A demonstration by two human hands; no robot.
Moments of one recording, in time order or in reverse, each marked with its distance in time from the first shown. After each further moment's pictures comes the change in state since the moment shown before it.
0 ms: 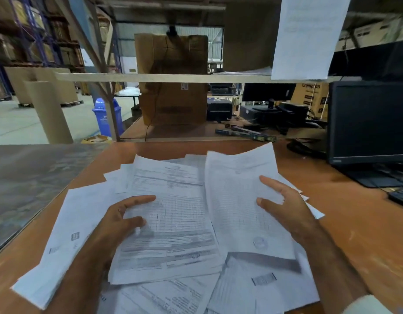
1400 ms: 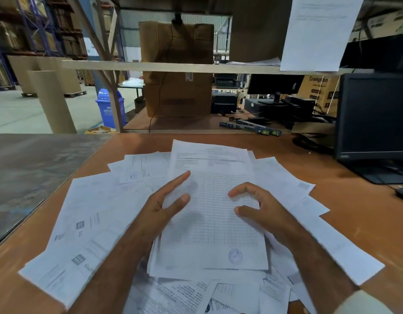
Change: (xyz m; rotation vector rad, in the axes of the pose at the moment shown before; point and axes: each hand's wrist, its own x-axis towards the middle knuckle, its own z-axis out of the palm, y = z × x) left_hand -0.011 0.031 0.066 0.088 -0.113 0.181; right_hand -0.013 -0.007 0.042 -0.031 -0.325 -0.116
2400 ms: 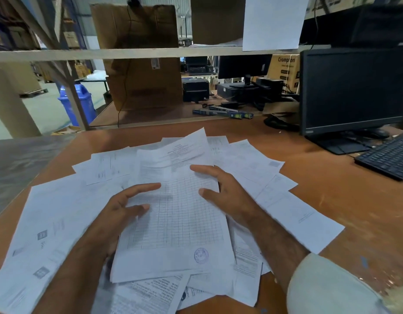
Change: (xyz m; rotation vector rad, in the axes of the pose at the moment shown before) left_hand 0.003 -0.019 -0.010 -0.133 -0.050 -0.156; right_hand 0.007 0.003 0.016 0.135 0.033 -0.112
